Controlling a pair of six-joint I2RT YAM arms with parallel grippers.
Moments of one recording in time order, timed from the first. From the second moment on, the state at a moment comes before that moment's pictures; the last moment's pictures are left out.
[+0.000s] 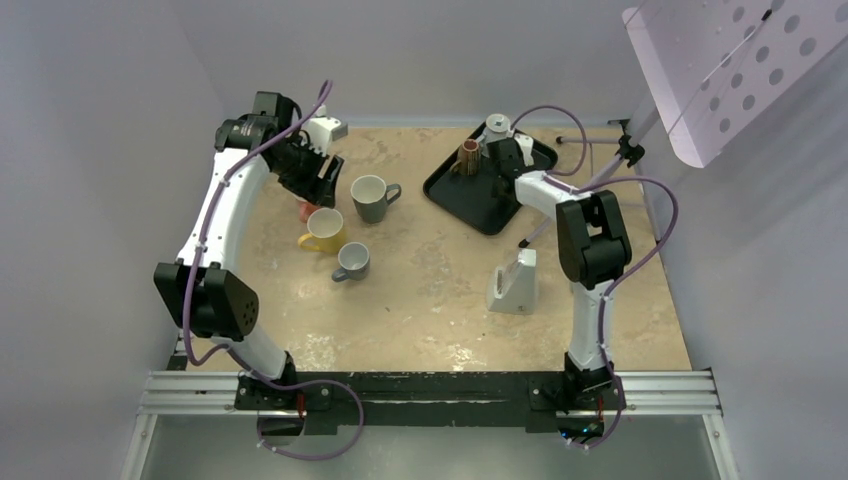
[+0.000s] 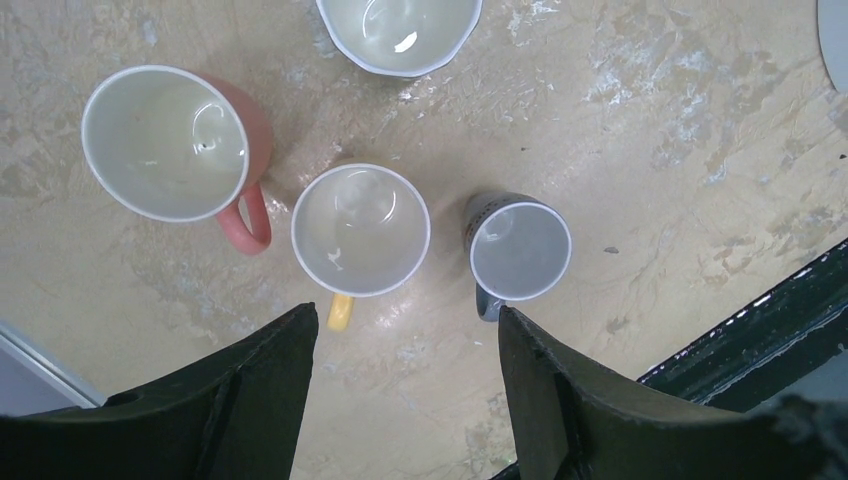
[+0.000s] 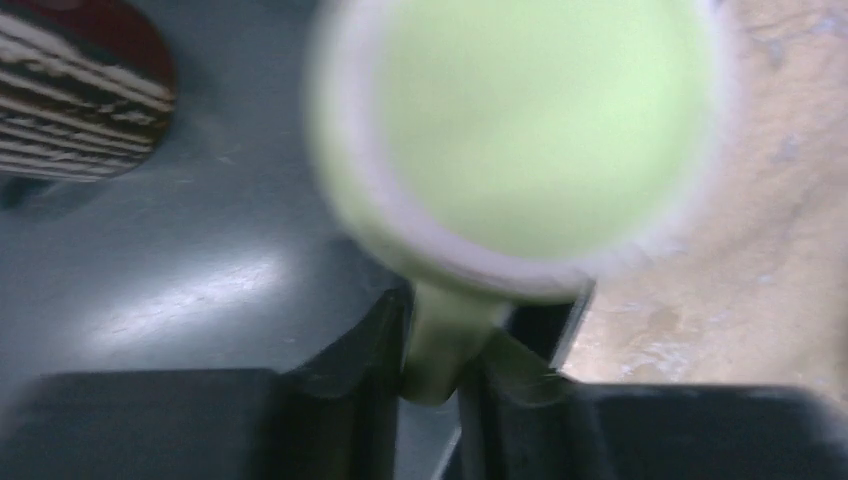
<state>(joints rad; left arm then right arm) -0.11 1.66 1.77 -1.22 0.34 0.40 0.31 2.09 1.49 -0.27 0.43 0.41</state>
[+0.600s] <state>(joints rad) -0.11 1.56 1.77 -1.20 0.54 0.32 0.30 1.64 1.31 -0.29 0.26 0.38</state>
